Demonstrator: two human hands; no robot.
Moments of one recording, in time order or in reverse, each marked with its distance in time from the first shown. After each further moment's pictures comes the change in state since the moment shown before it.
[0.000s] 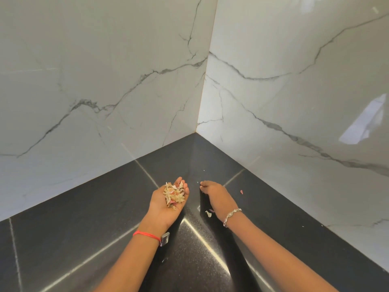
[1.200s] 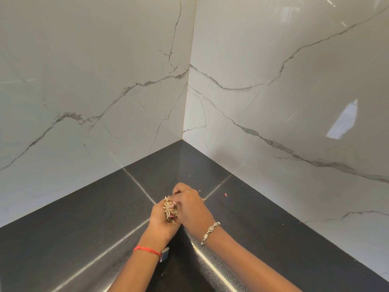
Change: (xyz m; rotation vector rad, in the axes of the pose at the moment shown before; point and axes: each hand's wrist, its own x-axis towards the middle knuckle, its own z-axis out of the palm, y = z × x) left_hand -0.001 -0.035 -0.005 0.105 -0.011 -0.031; right_hand -0.033 -0.071 -0.025 0.187 0.241 -0.033
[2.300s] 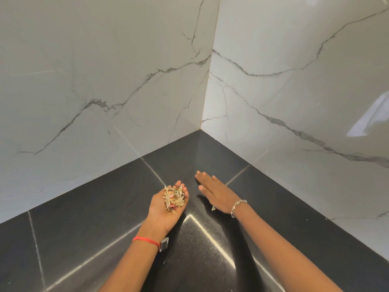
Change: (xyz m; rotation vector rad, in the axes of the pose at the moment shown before) left_hand -0.020 0.035 -0.017 -0.118 0.012 0.029; right_hand 0.027 0.081 0.024 -0.083 -0.365 -0.041
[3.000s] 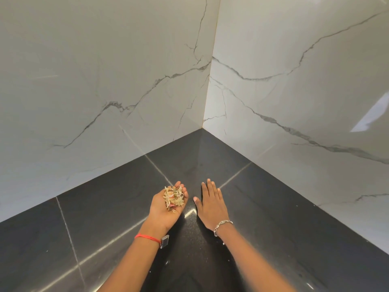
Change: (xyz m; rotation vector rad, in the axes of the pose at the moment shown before) left_hand -0.051 -0.007 -0.011 -0.026 0.004 0.030; right_hand -0.051 -0.064 0.048 -0.117 0.174 0.323
